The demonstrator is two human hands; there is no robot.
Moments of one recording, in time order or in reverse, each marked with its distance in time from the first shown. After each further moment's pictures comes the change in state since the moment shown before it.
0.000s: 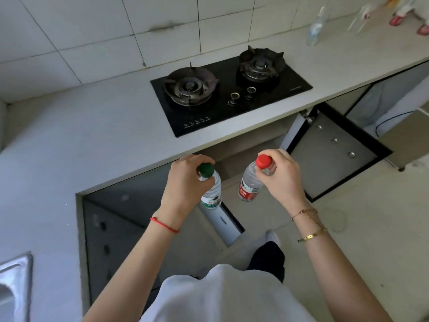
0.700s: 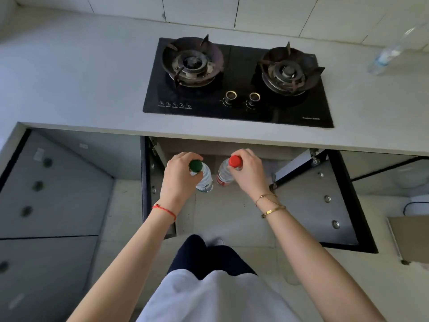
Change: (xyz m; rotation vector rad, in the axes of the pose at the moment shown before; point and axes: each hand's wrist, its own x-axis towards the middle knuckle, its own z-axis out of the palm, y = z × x) left_hand 0.129 0.054 0.231 0.023 0.303 -0.496; right_hand 0.194 0.198 0.024 0.015 -0.543 -0.214
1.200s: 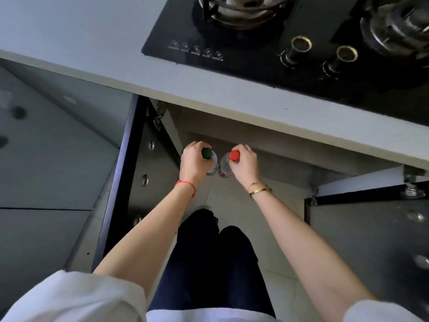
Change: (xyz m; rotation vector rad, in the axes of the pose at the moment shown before) left_hand 0.109 -0.200 0.208 0.020 0.089 -0.332; right_hand 0.127 0.143 0.249 0.019 -0.221 0.036
